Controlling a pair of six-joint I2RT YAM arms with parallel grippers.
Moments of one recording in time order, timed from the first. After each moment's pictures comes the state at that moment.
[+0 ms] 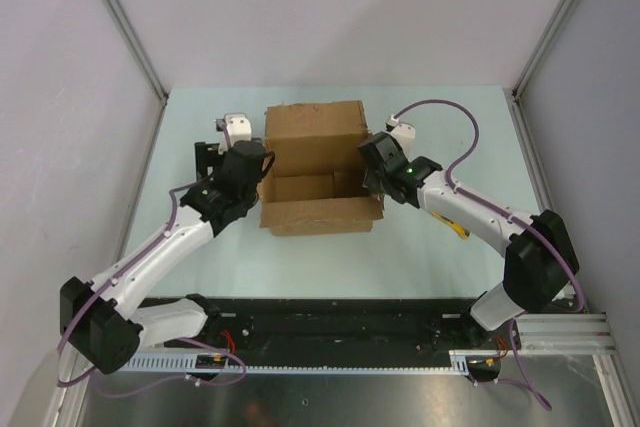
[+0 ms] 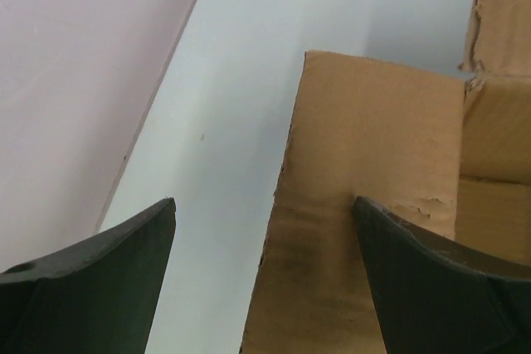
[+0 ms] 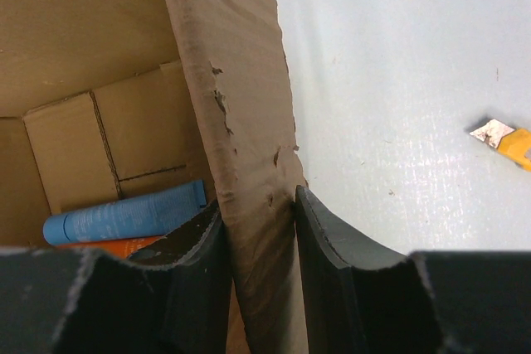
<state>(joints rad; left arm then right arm) -0.58 1.14 0.99 -0.42 -0.91 -0.19 0.70 1.54 1.22 -0.53 0.45 0.80</state>
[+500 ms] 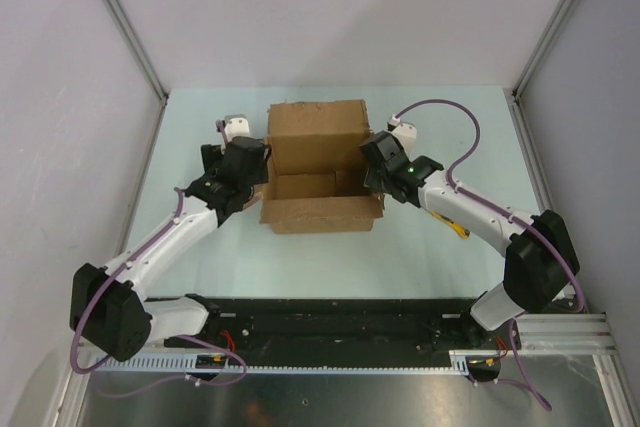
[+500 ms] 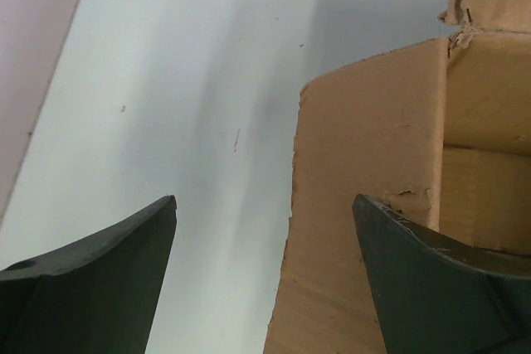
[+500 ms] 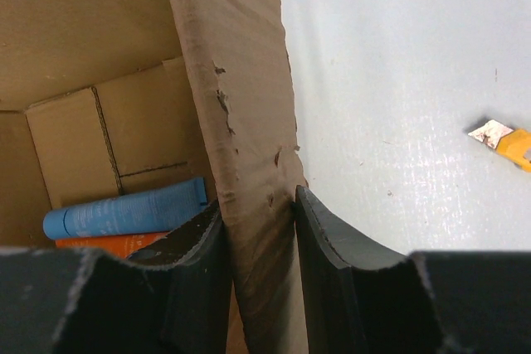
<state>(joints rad) -0.50 1.22 0.95 -0.39 -0.67 -0.30 0.70 1.54 1.22 -0.53 0.45 0.80</state>
